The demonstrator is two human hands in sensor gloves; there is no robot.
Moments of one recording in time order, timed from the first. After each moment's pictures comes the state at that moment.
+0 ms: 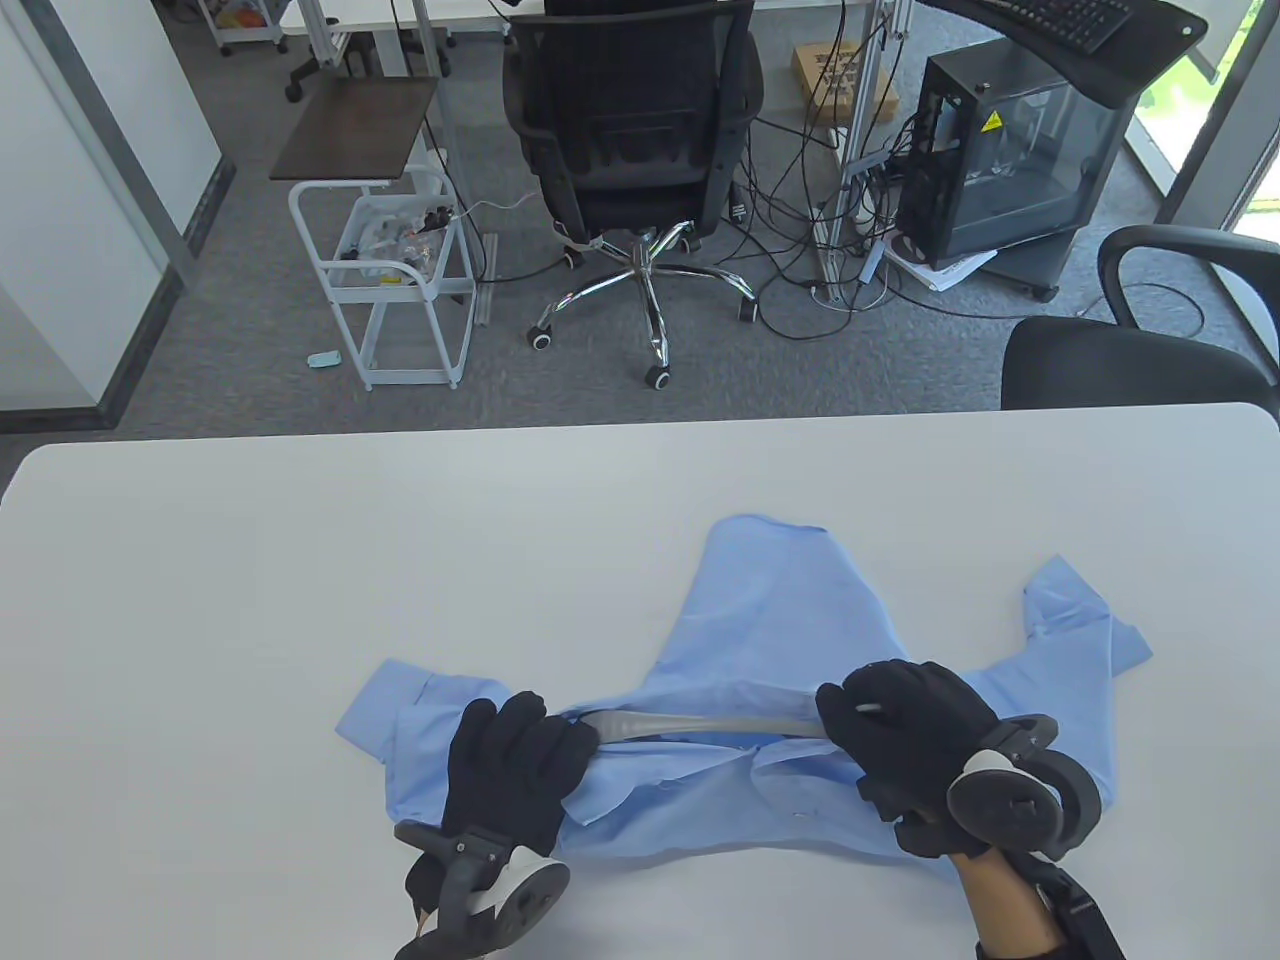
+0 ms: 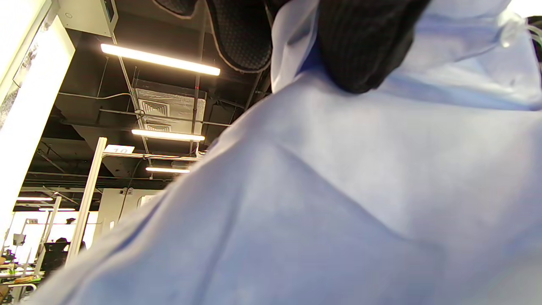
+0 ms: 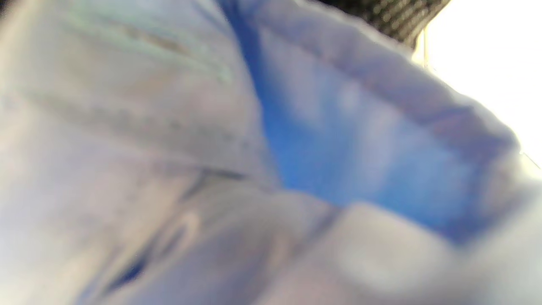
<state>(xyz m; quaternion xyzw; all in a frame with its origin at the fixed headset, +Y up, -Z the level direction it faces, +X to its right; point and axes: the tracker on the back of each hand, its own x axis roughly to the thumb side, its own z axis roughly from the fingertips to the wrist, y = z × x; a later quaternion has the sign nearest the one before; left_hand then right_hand) -0.177 -0.725 -0.226 0.33 -0.19 0.01 0.93 0.188 -0.666 -0.245 0.16 -0.38 0.86 0.29</state>
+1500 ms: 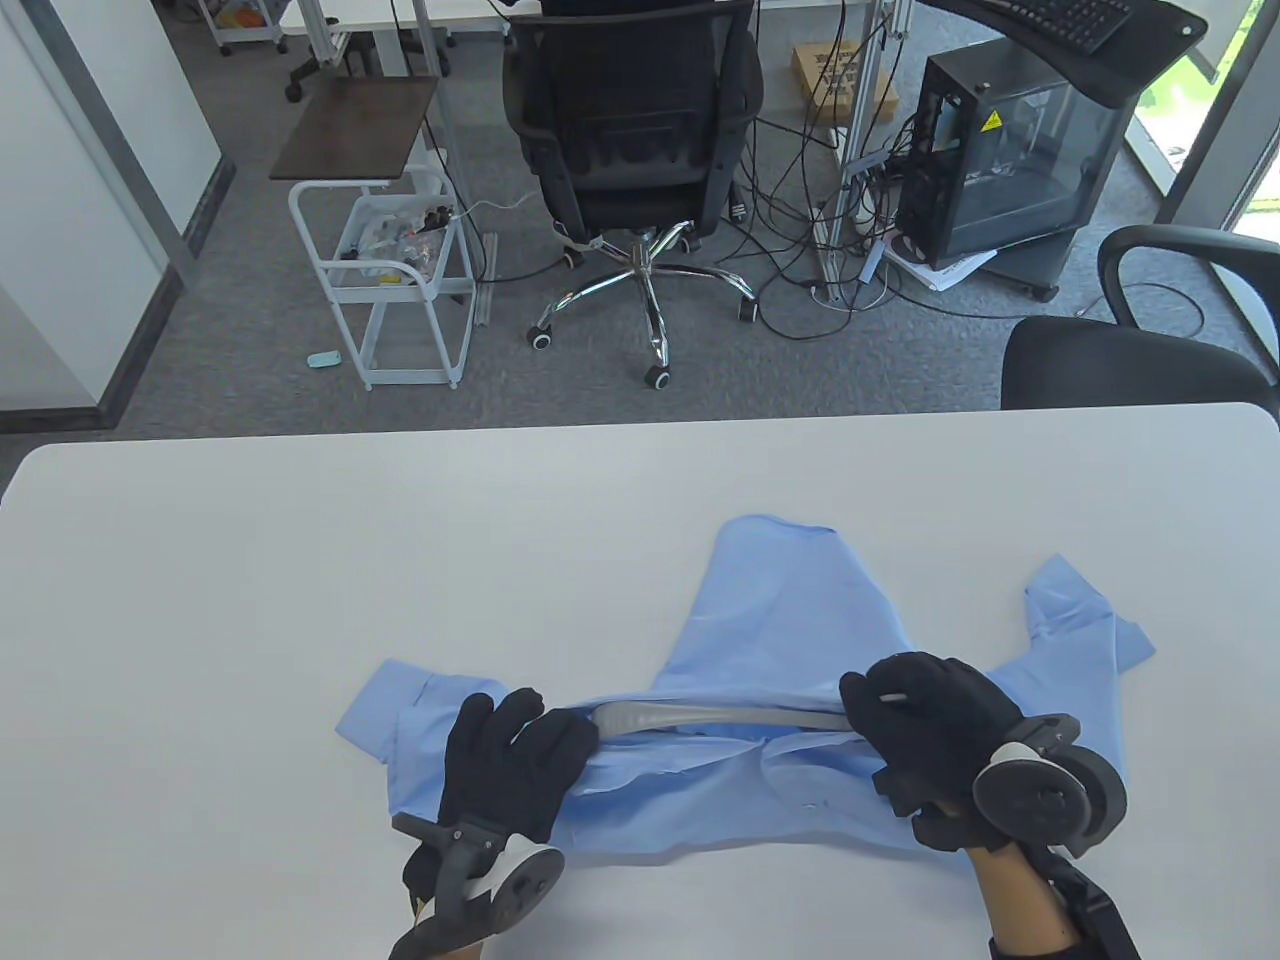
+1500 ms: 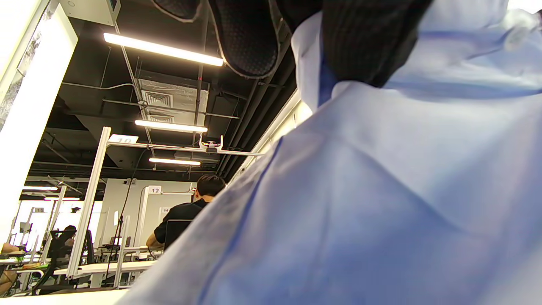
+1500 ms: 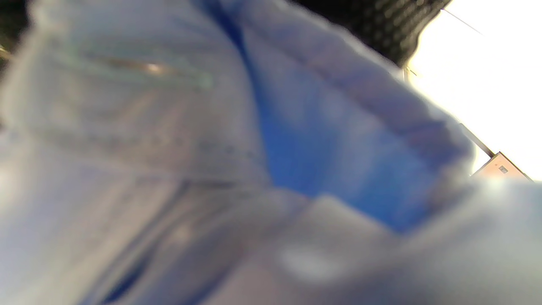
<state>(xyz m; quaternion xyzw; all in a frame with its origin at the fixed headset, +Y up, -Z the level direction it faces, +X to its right) -0.182 -0.729 -0.234 0.31 -0.19 0.02 0.93 0.205 -0.665 -0.247 0.14 -0.38 0.86 0.31</state>
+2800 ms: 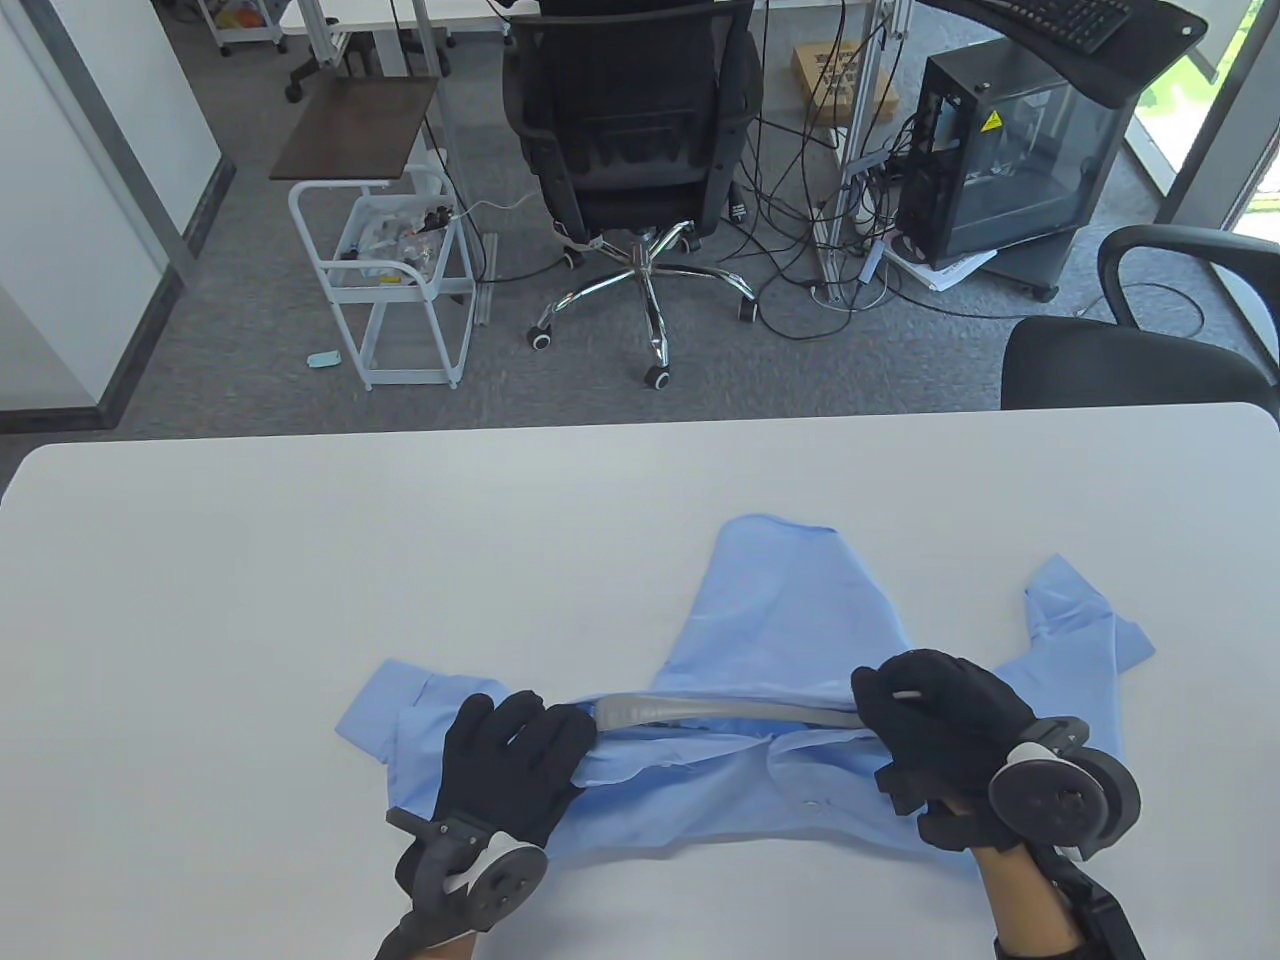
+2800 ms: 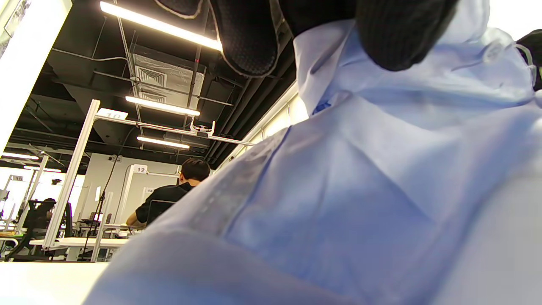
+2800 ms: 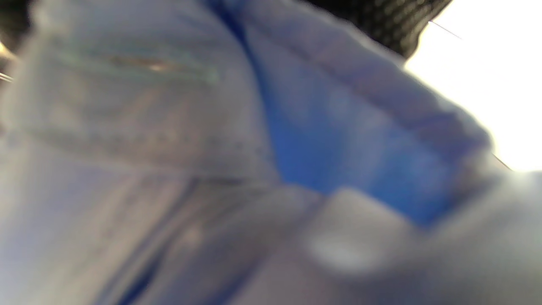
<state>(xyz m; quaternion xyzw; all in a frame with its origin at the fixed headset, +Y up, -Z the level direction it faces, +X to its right) -0.192 -0.731 -0.237 0.28 -0.21 0.06 0.93 0.213 -0.663 -0.245 0.12 -0.39 0.85 0.33</state>
